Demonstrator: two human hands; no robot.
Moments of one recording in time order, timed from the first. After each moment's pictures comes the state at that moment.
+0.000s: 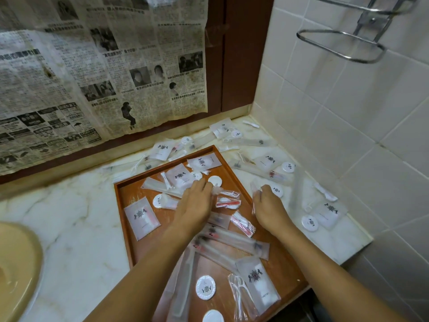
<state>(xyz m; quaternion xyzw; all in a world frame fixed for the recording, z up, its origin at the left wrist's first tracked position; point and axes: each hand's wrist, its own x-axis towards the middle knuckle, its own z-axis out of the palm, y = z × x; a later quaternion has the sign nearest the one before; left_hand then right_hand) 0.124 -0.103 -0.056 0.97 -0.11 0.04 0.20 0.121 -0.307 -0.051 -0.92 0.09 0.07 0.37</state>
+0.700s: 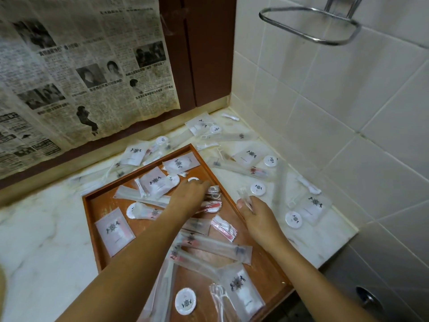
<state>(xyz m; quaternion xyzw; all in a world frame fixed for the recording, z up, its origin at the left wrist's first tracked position) 0.193 -0.147 -0.073 0.97 -0.24 -0.07 -0.02 0.105 -0.338 -0.074 -0.85 0.10 0.07 0.51</state>
